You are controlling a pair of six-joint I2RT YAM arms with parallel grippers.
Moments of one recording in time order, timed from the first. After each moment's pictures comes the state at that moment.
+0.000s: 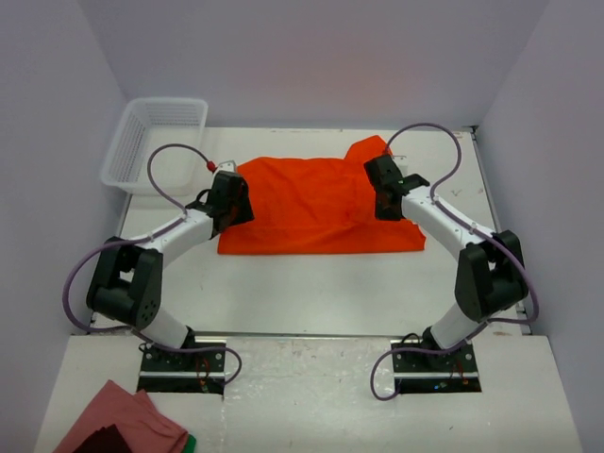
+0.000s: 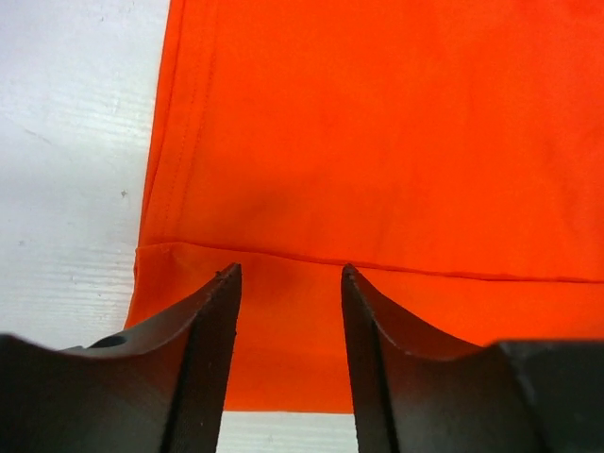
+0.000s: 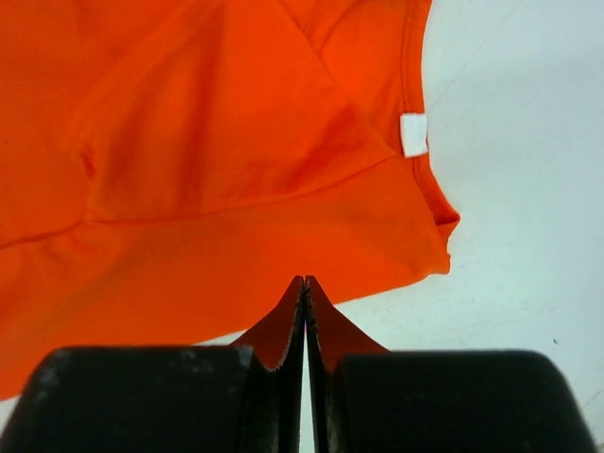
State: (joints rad) left arm -0.35 1.52 0.91 -0.18 -0.20 -0.52; right arm 0.41 1.63 1.26 -0.73 0.46 0.44
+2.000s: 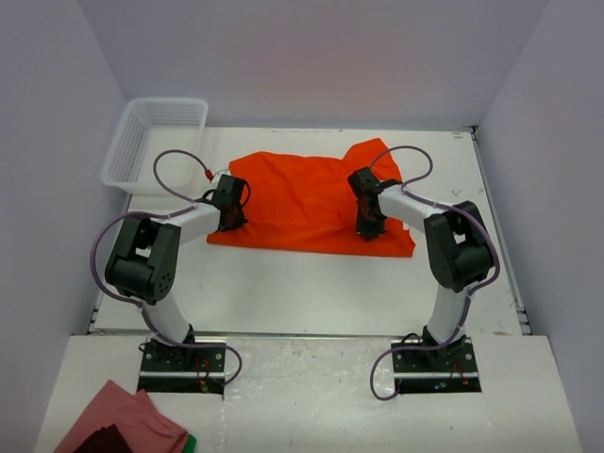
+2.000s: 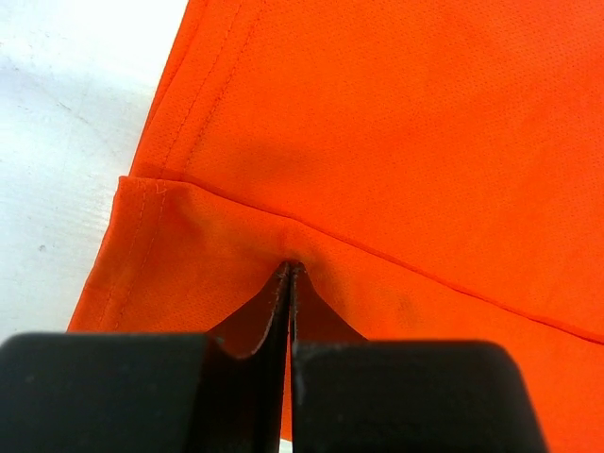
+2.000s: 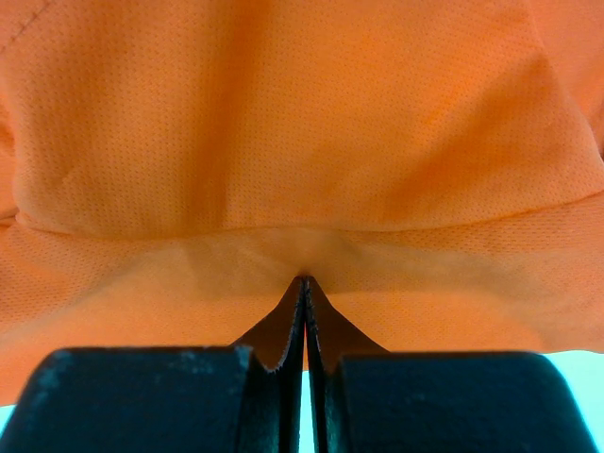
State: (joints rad) left arm -0.31 1.75 0.97 -0.21 -0.29 -0.56; right arm 0.43 1.88 1.25 -0.69 0.21 0.56
